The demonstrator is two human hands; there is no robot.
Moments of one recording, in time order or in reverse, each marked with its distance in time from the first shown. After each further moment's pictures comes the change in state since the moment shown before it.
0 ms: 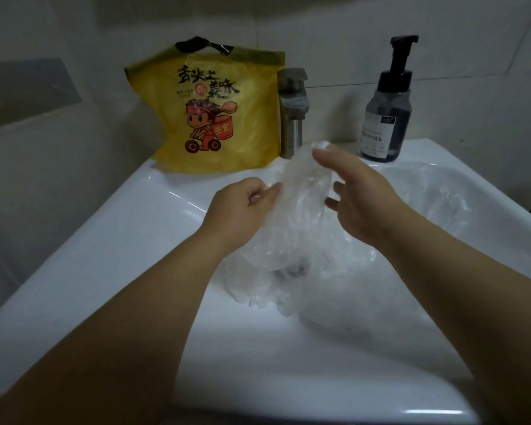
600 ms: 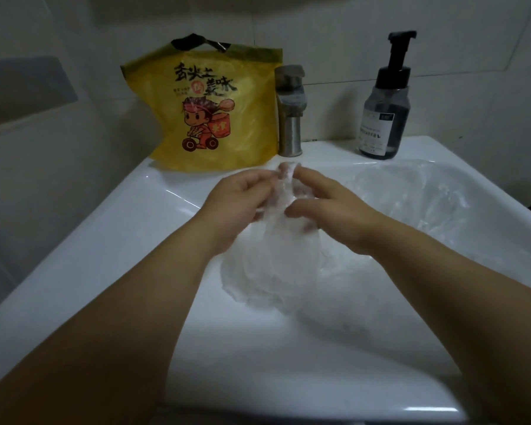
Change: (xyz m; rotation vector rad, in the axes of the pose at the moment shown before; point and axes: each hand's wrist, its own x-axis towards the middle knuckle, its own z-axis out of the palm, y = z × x) left_hand 0.005 0.014 -0.003 -0.497 -0.187 -0.190; right_hand -0.007 0.013 0.006 -0.547 -0.262 -0.089
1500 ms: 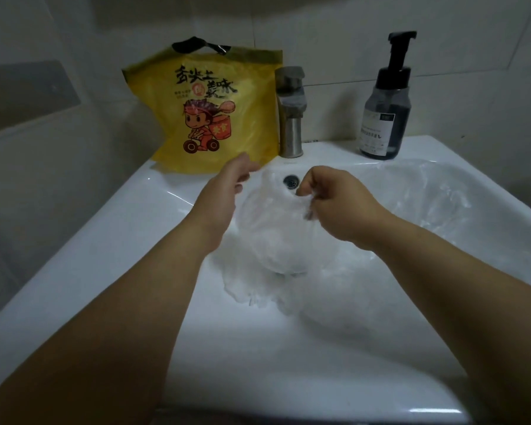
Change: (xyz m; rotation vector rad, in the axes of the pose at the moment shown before) left_hand -0.003 0.008 -0.011 0.062 0.174 -0.076; right_hand 0.005 0.003 -0.004 -0.195 0.219 -0.012
